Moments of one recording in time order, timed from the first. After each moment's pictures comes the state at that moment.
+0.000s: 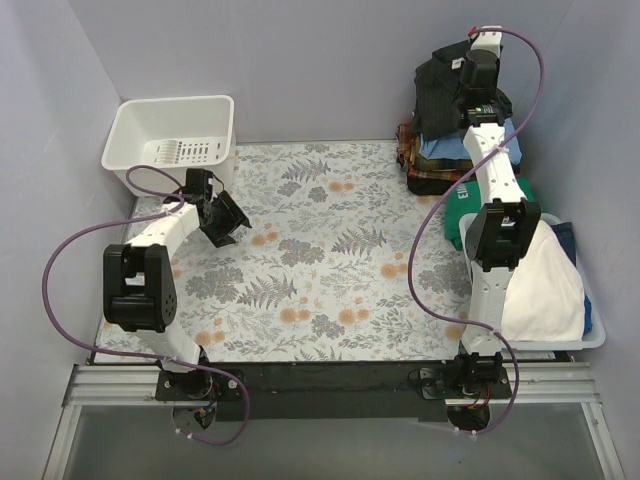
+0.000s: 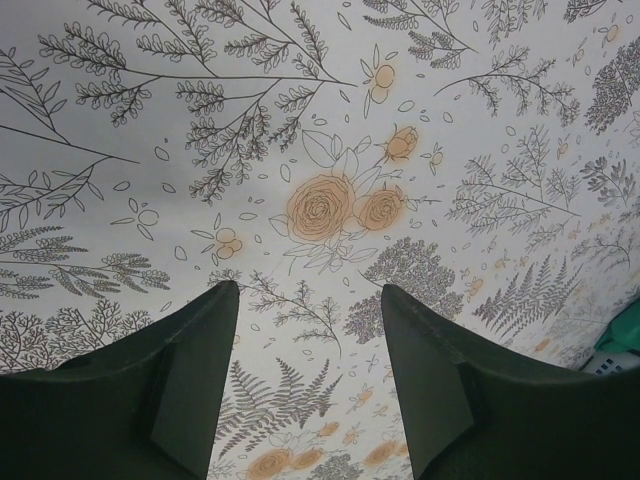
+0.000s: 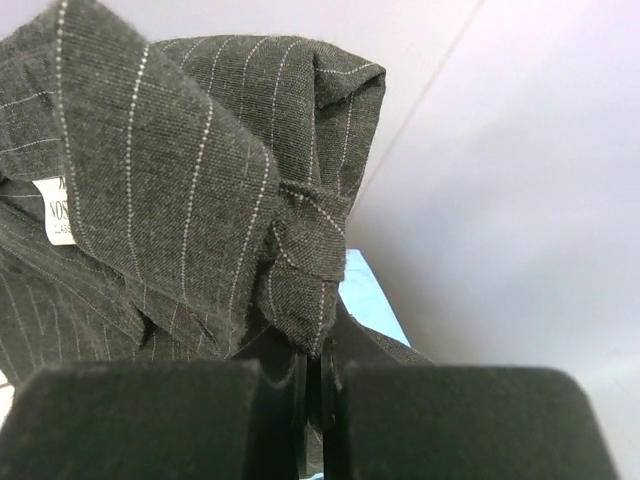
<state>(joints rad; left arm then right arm) -0.05 1.67 1.14 -0.53 0.18 -0.73 0.06 2.22 2.32 -0.22 0.52 -0.21</state>
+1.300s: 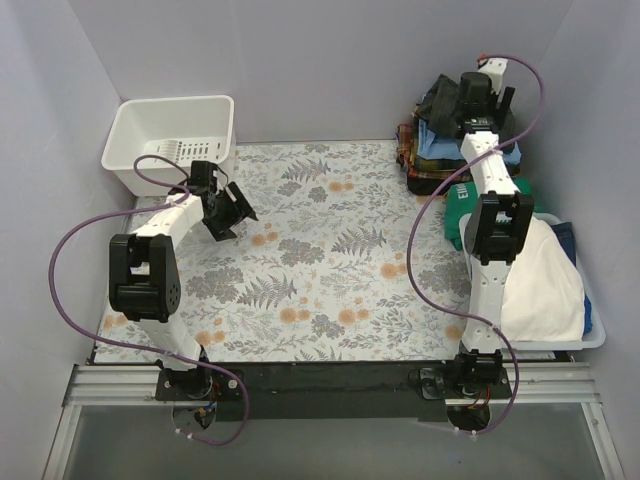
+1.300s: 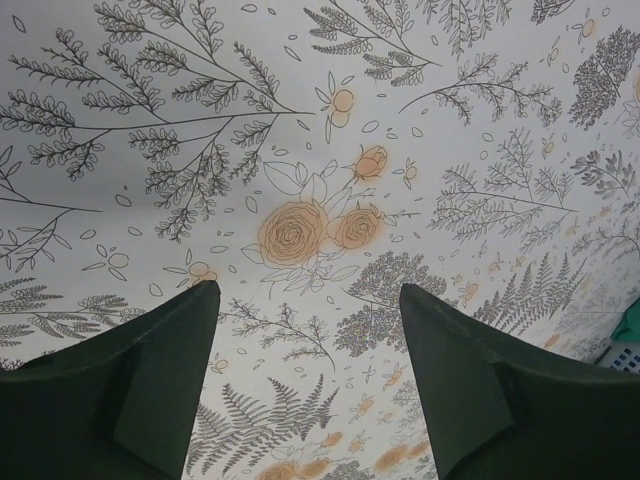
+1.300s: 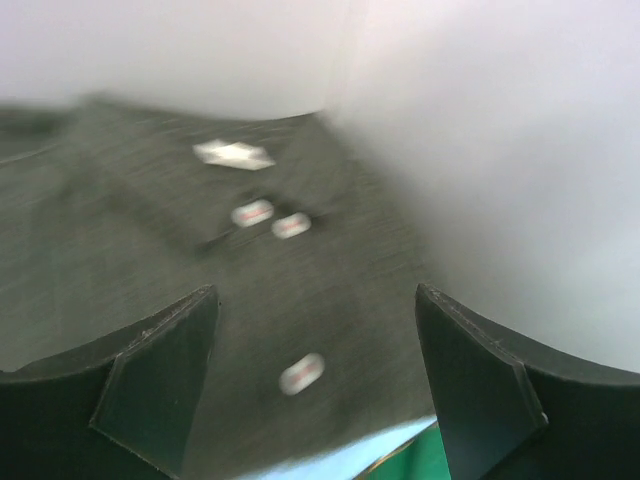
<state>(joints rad) -0.07 1.75 1.24 -0.54 0.20 -0.68 0.00 2.35 2.29 -0.23 0.65 0.02</state>
